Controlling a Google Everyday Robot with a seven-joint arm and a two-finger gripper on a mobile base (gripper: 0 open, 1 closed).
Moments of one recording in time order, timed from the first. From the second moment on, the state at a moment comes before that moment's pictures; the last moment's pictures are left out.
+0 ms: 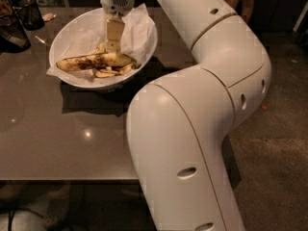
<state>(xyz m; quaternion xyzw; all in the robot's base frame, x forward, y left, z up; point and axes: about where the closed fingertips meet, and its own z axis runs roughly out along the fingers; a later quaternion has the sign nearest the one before) 0.687 0.104 0.940 -0.75 0.63 0.07 0.16</state>
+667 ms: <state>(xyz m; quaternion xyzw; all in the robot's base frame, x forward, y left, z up) 0.685 0.105 0.915 -0.74 0.65 0.10 0.14</state>
